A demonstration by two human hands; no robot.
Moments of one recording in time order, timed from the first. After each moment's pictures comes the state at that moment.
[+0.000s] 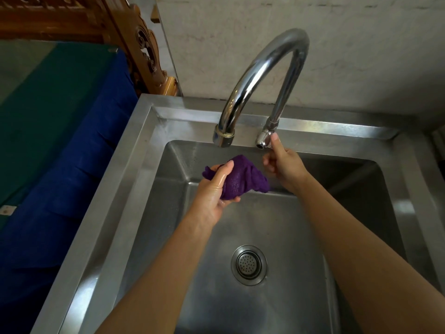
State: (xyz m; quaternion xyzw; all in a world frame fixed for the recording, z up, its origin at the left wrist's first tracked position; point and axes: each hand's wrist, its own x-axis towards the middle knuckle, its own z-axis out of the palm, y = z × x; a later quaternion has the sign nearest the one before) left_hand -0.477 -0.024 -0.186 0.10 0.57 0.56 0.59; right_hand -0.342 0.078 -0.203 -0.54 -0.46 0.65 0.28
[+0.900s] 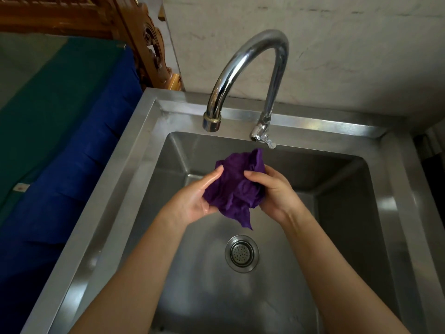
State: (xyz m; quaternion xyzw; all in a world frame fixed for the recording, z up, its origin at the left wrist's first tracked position) left_hand -0.493 -0.062 -0.181 0.13 0.52 0.43 0.73; right_hand -0.334 -0.006 -0.174 -0.37 -0.27 0.83 0.30
